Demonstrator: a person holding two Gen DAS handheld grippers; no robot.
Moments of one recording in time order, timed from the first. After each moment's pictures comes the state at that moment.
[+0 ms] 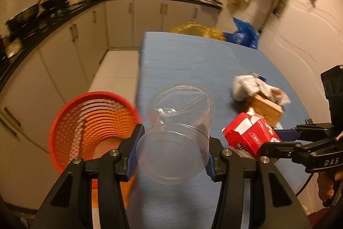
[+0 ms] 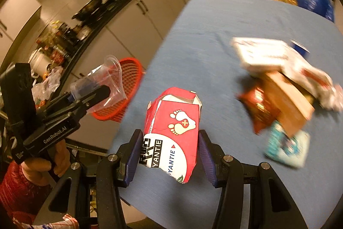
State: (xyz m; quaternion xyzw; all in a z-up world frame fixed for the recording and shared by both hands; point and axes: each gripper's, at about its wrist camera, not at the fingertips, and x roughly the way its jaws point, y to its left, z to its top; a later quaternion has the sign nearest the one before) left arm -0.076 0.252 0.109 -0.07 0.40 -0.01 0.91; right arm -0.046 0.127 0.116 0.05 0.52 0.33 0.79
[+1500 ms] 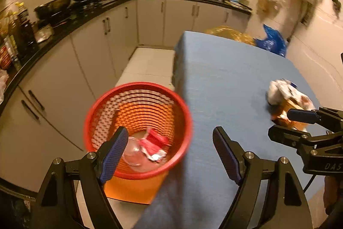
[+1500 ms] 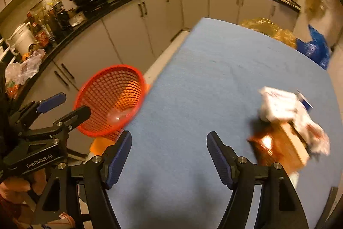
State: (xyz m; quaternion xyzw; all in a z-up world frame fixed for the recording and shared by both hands) left arm -0.093 0.285 0.103 -0.07 0.40 0.07 0.91; right arm -0.049 0.173 0.129 -0.07 0.47 0.25 0.84
